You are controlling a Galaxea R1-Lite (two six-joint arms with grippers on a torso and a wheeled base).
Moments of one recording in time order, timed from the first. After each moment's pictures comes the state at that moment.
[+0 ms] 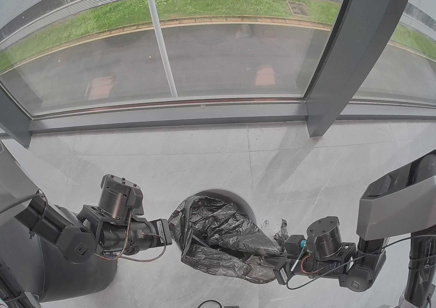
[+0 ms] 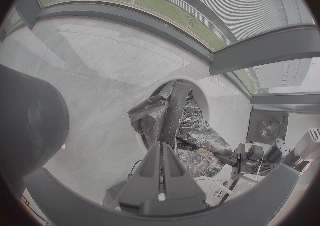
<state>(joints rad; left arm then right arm) -0.49 1.86 -0.59 -0.47 -0.09 -0.62 0.66 2.26 -0.30 -1.29 0.11 -0.02</state>
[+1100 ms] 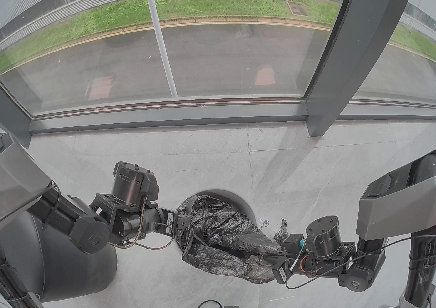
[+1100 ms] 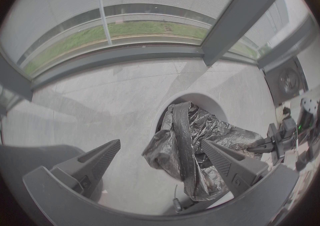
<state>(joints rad) -0.52 1.91 -0.71 -0.48 0.13 -0.18 0.66 2.26 -0.31 -1.29 0.11 -0.02</state>
